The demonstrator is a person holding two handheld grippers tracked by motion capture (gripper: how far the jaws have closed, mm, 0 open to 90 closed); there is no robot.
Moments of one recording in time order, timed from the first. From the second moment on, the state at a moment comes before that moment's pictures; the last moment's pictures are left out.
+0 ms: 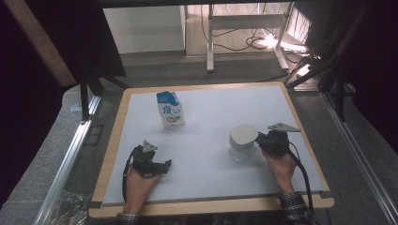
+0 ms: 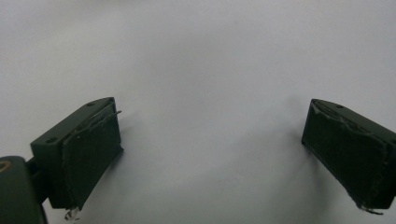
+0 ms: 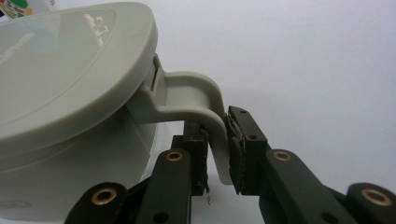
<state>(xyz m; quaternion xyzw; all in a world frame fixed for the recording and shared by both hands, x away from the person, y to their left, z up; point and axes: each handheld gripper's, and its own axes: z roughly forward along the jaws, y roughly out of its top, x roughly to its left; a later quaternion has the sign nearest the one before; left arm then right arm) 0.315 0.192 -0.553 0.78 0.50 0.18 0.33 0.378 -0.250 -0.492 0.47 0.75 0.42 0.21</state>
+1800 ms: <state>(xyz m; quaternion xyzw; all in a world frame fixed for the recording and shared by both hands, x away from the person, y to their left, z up) 0.315 0.192 -0.553 0.78 0.50 0.18 0.33 0.347 -0.280 -0.473 0.40 0.80 0.42 0.16</state>
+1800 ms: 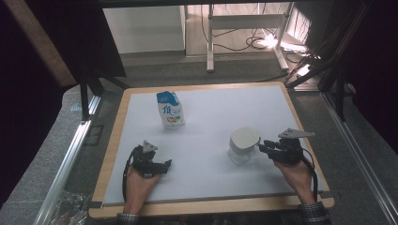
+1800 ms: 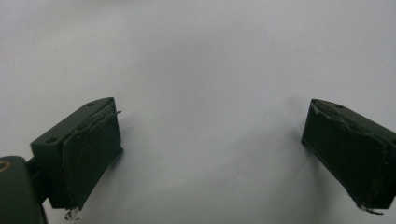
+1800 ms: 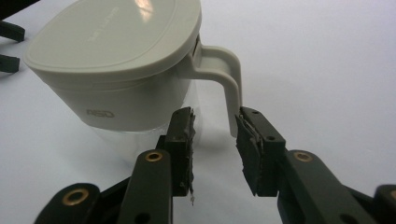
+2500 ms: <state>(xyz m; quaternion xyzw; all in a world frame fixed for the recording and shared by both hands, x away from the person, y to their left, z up) 0.315 0.192 -0.553 0.78 0.50 0.18 0.33 0.354 -0.289 -0.442 0.40 0.80 0.42 0.15</state>
